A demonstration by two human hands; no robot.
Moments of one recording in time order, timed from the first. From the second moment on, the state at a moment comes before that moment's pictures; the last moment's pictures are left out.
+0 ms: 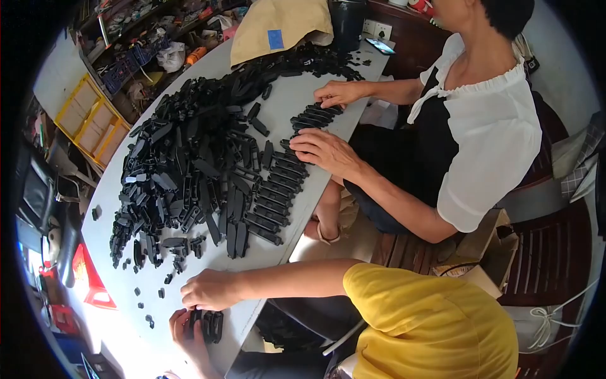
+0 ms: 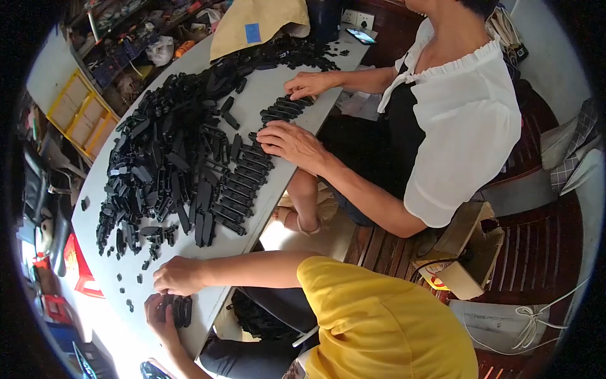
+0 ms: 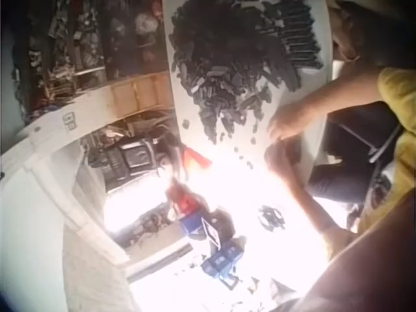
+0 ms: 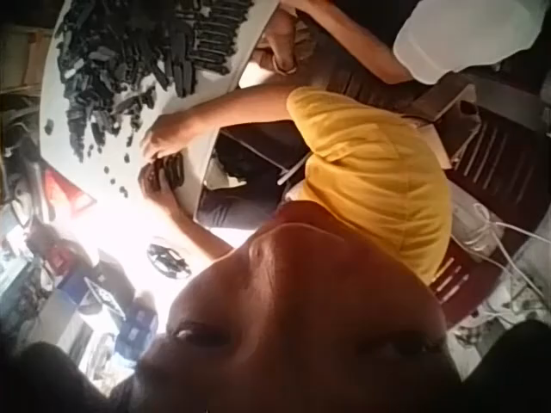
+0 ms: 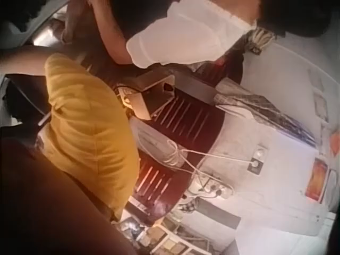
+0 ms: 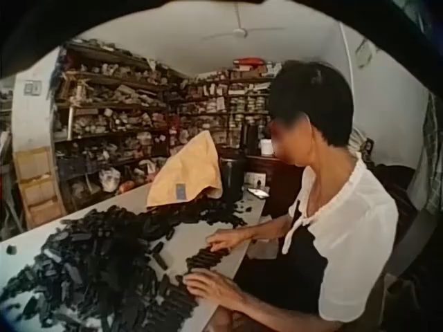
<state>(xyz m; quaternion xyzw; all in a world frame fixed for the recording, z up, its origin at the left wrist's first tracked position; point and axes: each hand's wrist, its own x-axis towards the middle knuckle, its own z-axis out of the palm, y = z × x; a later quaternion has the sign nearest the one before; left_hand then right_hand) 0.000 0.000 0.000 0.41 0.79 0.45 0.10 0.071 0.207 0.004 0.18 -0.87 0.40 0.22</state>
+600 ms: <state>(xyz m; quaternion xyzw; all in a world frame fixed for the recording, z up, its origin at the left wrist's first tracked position) -0.002 -0.001 -0.008 0.43 0.78 0.45 0.05 0.076 0.207 -0.002 0.18 -0.86 0.39 0.26</state>
